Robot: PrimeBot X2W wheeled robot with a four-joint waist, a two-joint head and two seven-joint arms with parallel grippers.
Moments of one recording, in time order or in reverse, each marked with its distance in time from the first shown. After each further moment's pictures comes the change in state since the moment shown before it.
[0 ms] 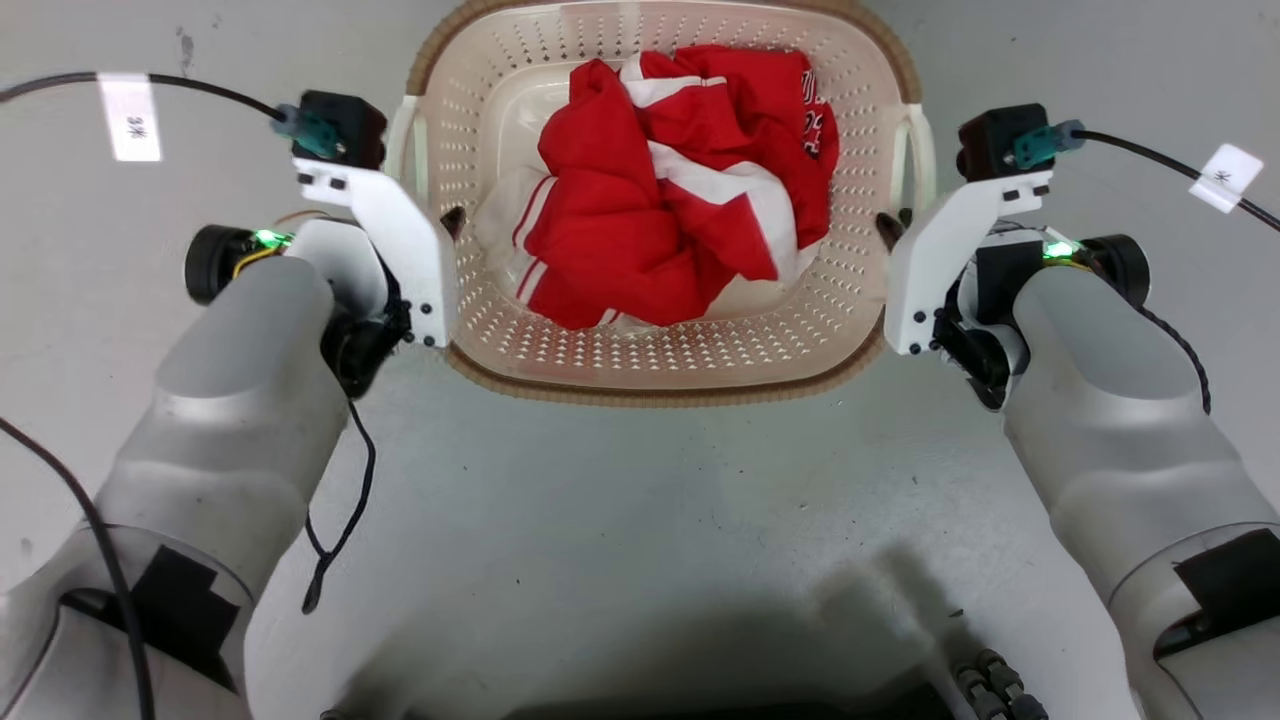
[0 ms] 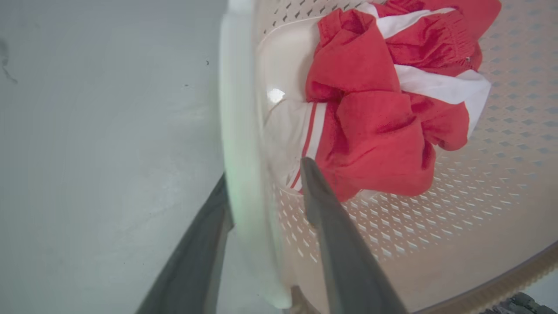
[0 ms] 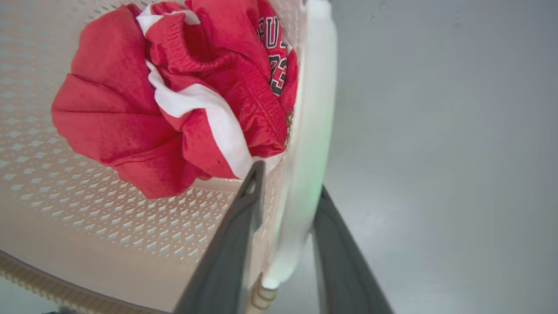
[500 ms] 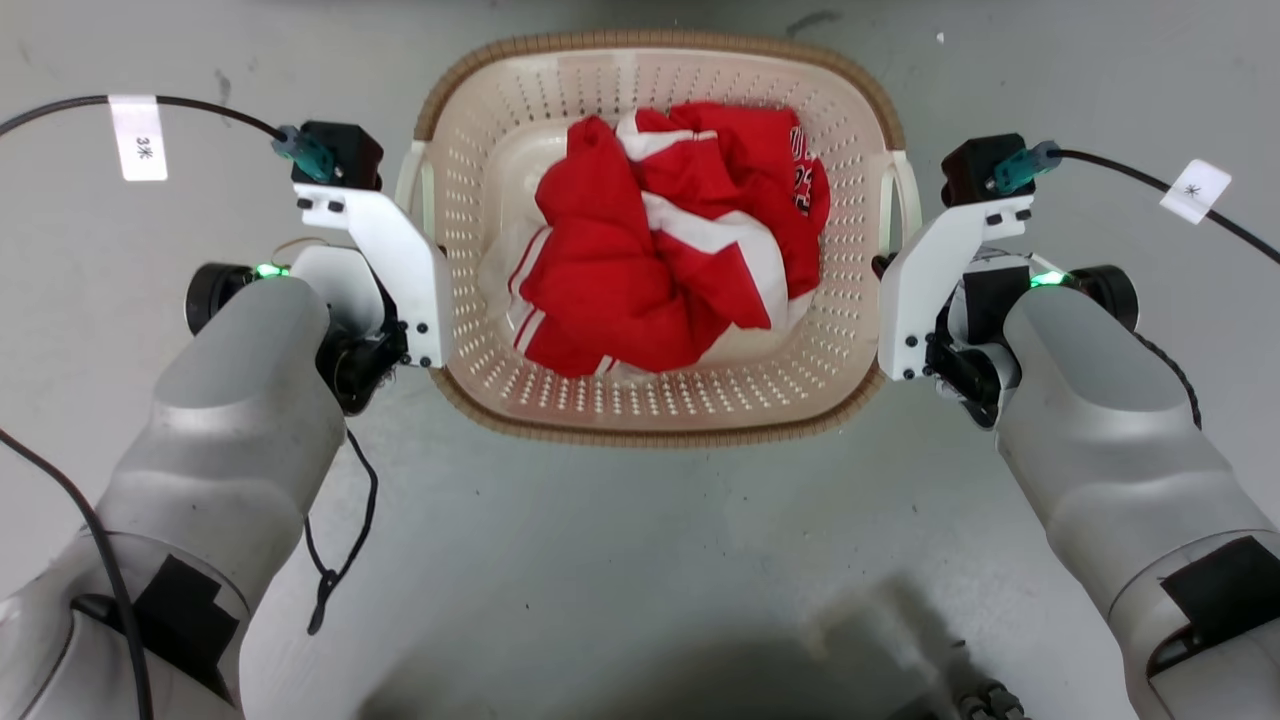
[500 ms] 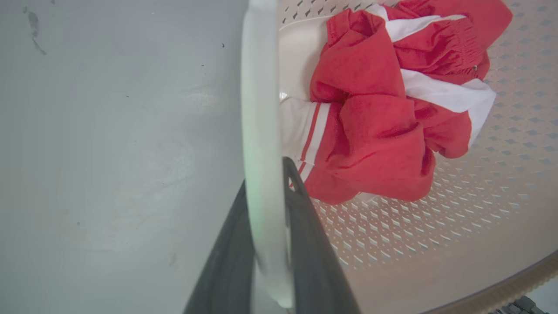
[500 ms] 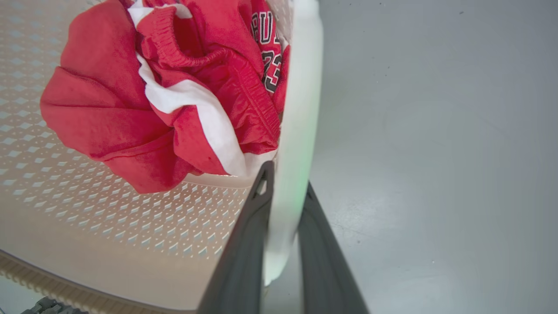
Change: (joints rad) left arm 0.003 0.004 -0.098 0.022 -0.125 0.005 0.050; right arm 0.006 -0.010 0.134 0.024 0.128 -0.004 0.064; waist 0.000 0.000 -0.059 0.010
